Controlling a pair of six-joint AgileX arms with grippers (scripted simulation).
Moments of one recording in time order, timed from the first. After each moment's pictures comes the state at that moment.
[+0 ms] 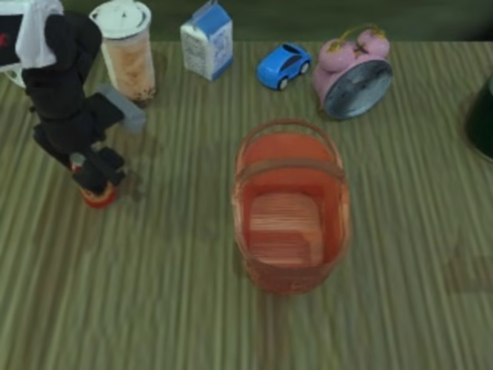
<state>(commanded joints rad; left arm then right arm) -0.16 2.23 1.64 -0.97 0.00 0.66 0.00 0.00 0.00 0.00 0.00 0.00</state>
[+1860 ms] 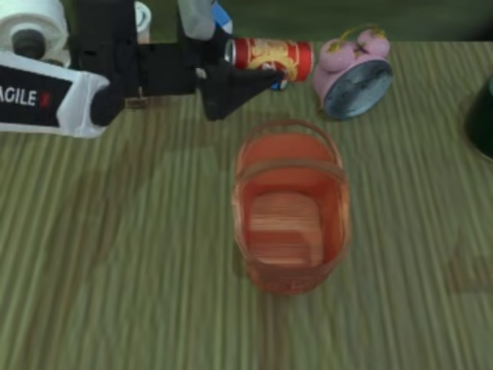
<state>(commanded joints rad) -0.31 2.11 1.28 0.60 1.12 0.11 0.00 0.00 0.00 0.00 0.00 0.00</state>
